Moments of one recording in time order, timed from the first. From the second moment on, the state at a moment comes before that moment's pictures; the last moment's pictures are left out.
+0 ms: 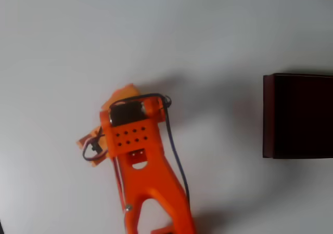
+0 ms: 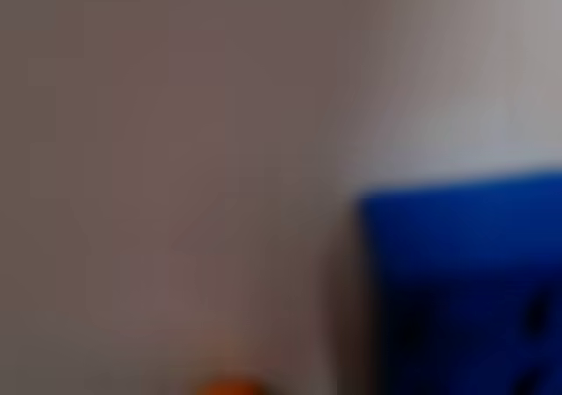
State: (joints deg) arm -14.9 84.2 109.3 62.2 -26.2
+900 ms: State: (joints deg) arm -4.7 116.3 122.2 60.7 -11.0
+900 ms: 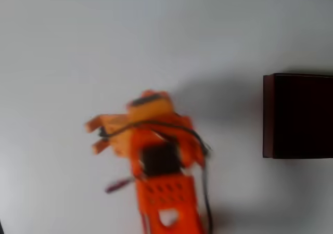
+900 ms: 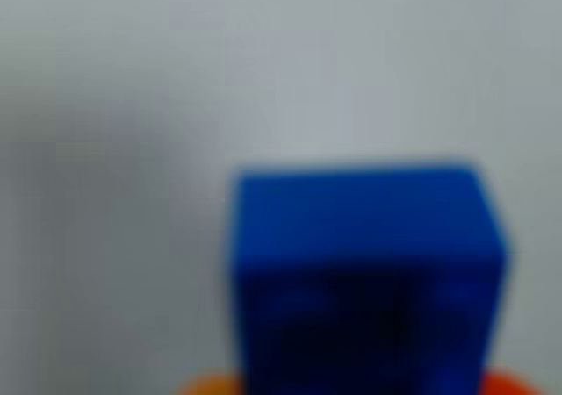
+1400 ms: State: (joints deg) arm 27.9 133.1 127.4 59.1 16.7
